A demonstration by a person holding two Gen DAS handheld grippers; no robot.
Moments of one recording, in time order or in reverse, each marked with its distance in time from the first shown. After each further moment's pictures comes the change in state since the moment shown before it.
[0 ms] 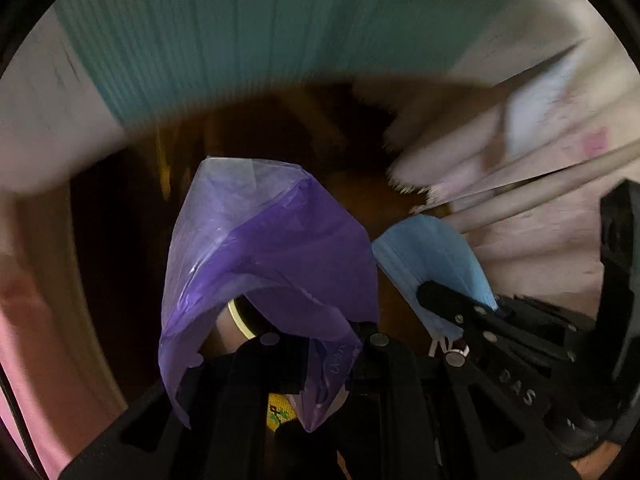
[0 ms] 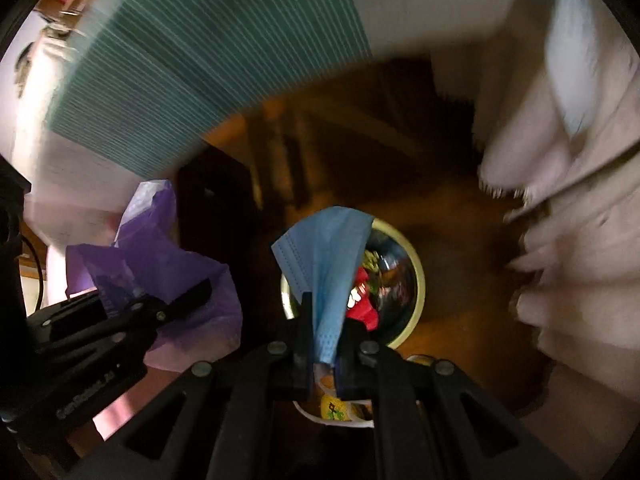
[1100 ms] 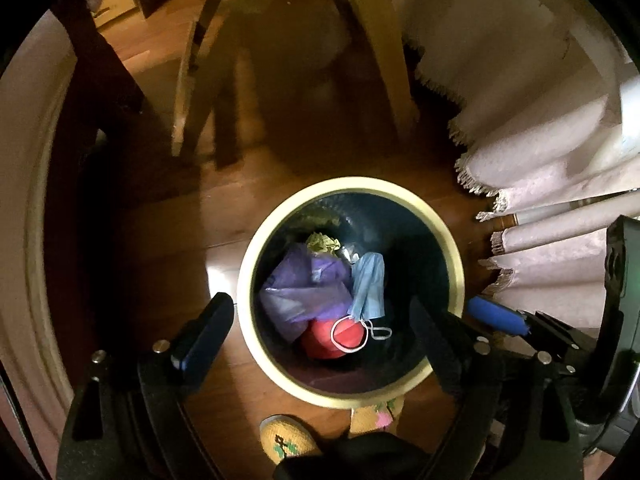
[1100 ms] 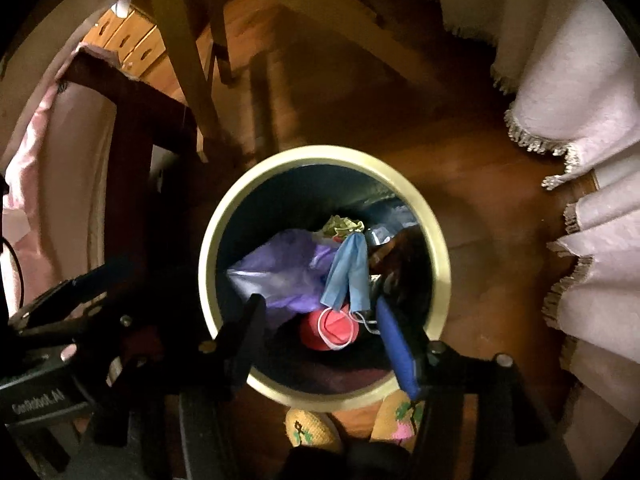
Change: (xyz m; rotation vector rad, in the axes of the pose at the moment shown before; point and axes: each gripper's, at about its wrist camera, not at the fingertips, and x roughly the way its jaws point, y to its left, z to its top) left arm 0.112 0.062 -0.018 -0.109 -0.030 0.079; right arm 0.156 -0.049 -0.024 -0.025 0.080 -0.025
